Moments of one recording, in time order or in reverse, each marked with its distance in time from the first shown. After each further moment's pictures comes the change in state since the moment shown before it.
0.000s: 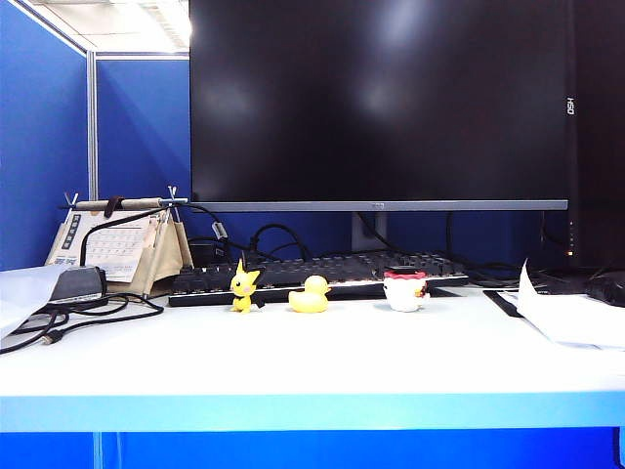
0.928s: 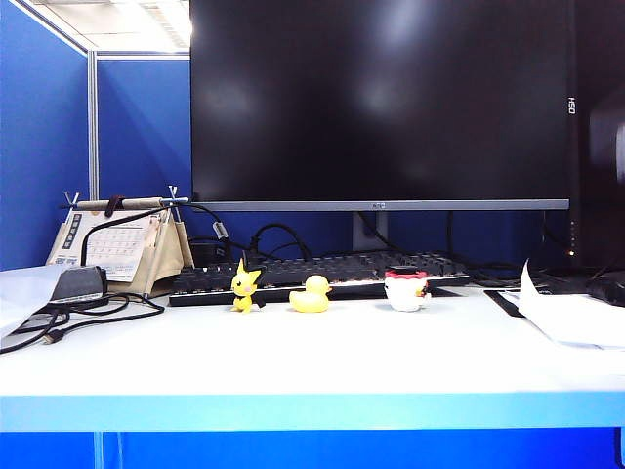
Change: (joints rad) left arm 0.000 0.000 0.000 0.000 0.000 0.000; right arm 0.002 0.006 0.089 0.348 -0.152 0.000
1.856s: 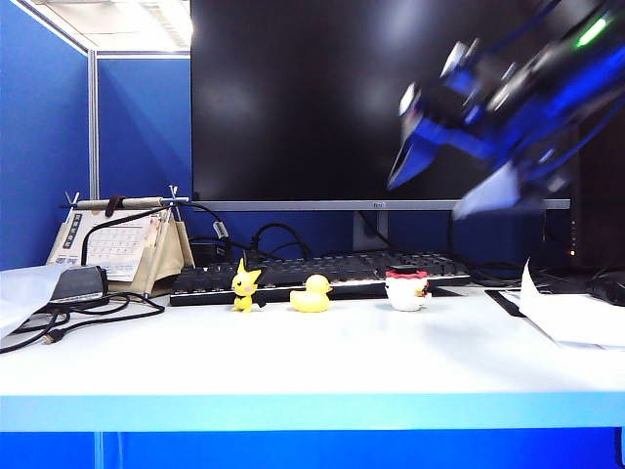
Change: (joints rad) left arm 0.000 0.000 0.000 -0.001 0.000 0.000; right arm -0.001 1.196 0.655 0.115 -0.128 -0.021
